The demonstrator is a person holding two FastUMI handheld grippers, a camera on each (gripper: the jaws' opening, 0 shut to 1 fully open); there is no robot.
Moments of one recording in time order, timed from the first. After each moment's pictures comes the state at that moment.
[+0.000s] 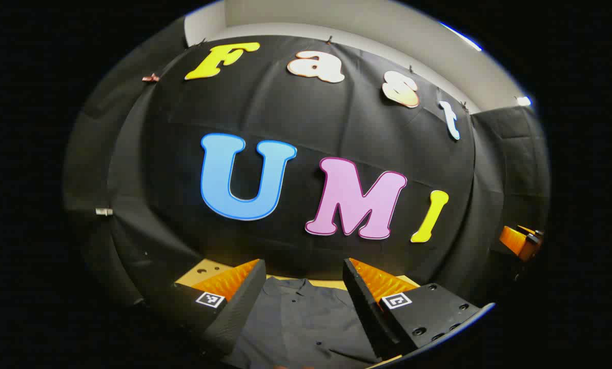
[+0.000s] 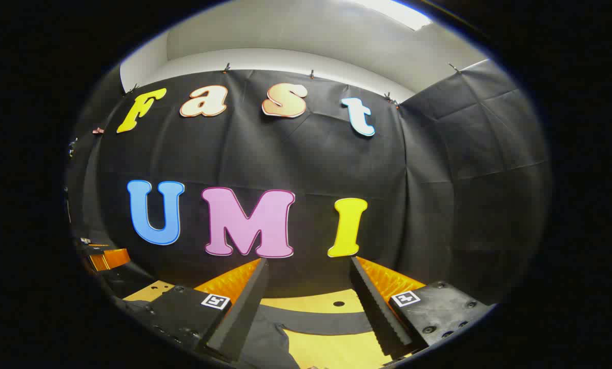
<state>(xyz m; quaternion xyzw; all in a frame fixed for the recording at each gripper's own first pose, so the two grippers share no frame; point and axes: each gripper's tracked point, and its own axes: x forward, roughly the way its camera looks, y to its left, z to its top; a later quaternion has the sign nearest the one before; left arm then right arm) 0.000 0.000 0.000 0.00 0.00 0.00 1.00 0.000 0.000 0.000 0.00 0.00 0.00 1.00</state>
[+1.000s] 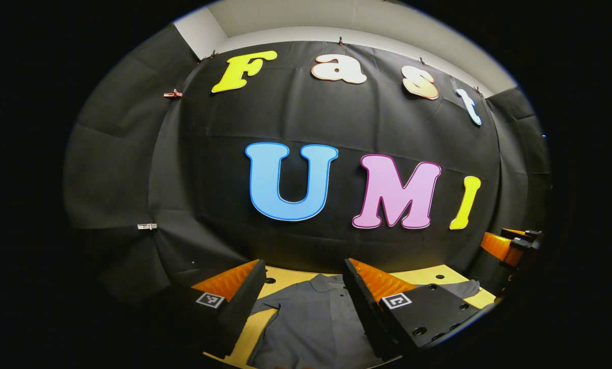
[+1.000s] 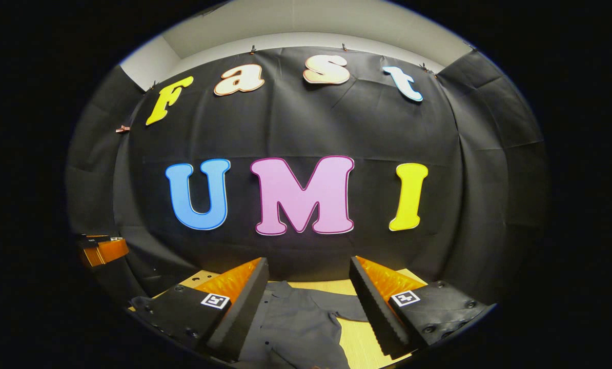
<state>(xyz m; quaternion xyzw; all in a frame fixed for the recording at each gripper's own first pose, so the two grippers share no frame) -0.040 0.078 -0.009 0.03 0.01 0.10 0.99 0.032 0.090 -0.066 0.03 0.05 0.12 0.99</state>
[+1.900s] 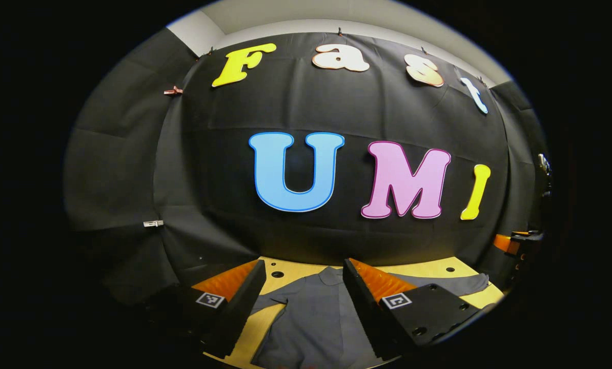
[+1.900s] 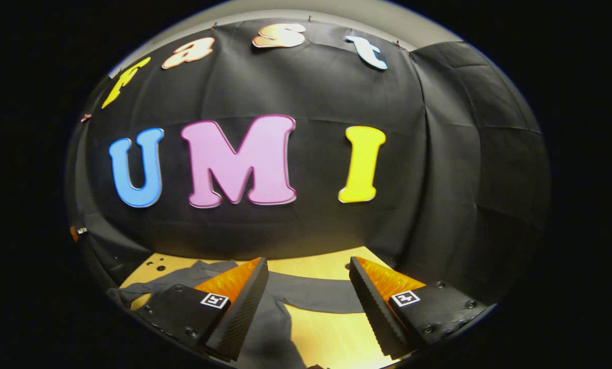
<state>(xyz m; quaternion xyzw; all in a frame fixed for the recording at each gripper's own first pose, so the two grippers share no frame) -0.027 0.086 -0.028 0.04 0.04 0.13 0.99 0.105 -0.037 -0.151 0.01 0.16 0.00 0.99</state>
